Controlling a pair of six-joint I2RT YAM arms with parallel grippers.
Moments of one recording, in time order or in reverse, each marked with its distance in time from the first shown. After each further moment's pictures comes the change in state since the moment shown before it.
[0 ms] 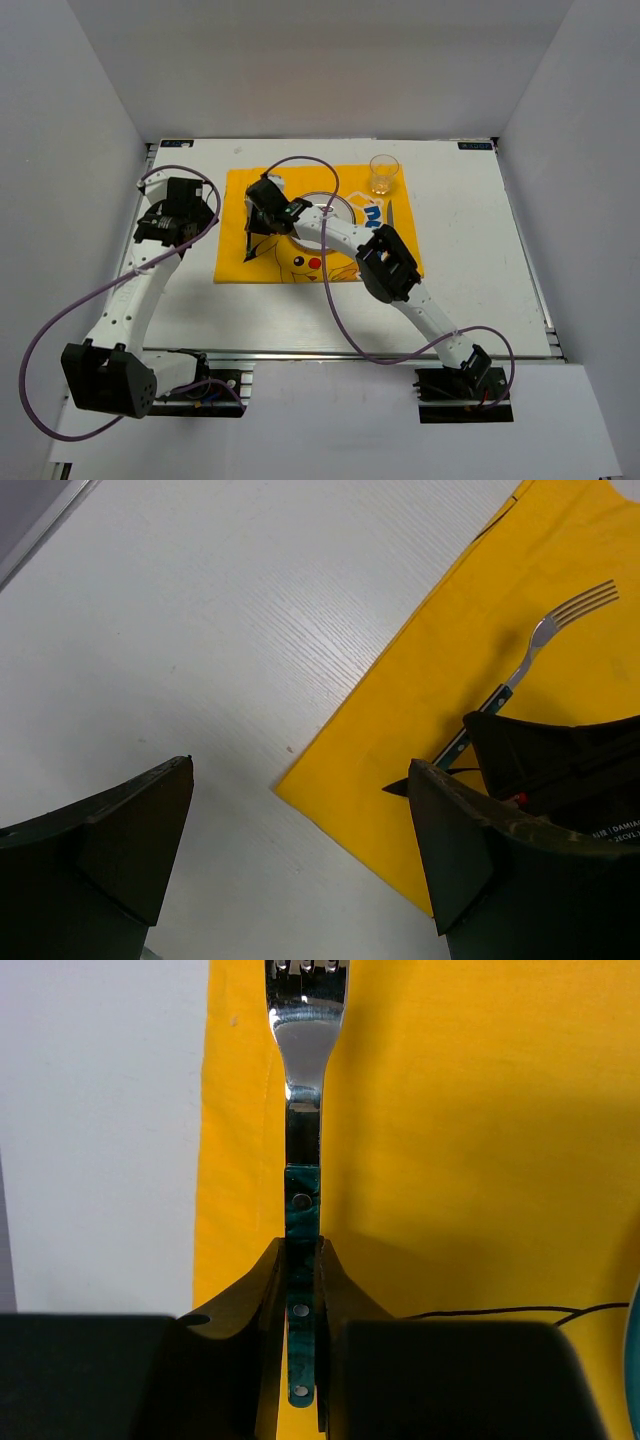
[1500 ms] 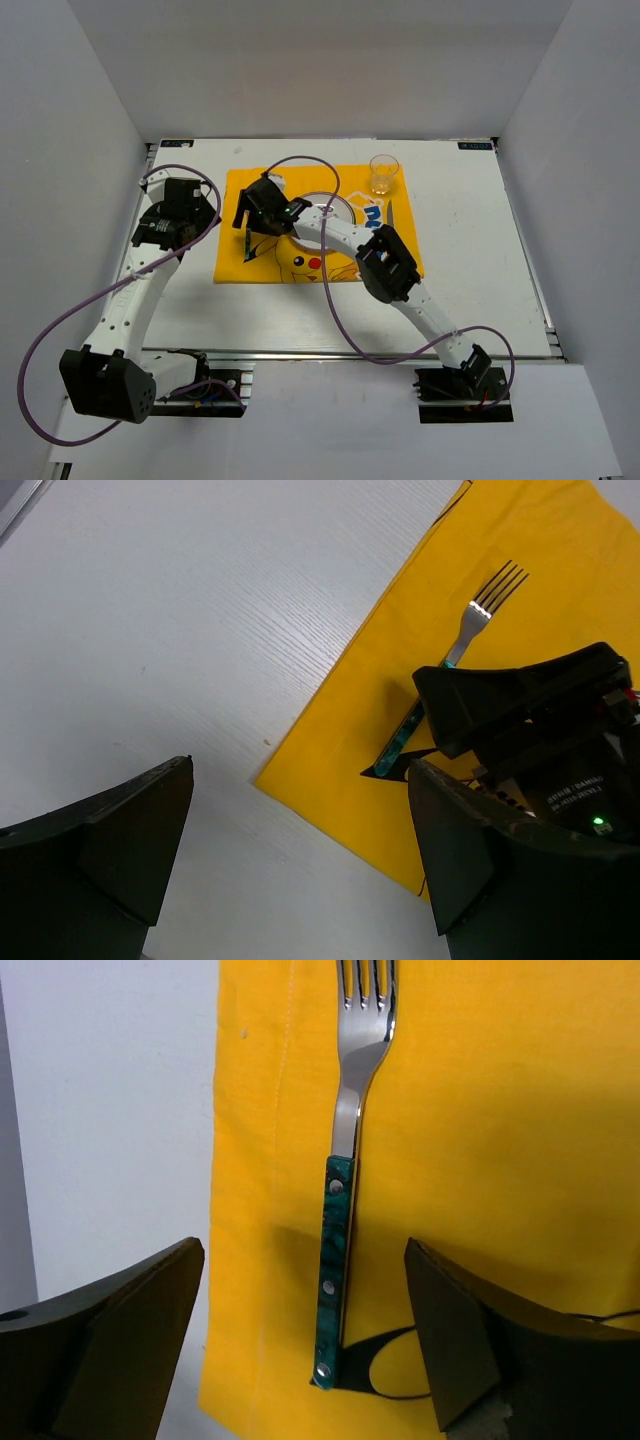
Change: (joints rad) left arm 0.000 -0.026 -0.008 0.032 0.077 0.035; right arm 0.002 0.020 0.017 0.019 0.004 0.058
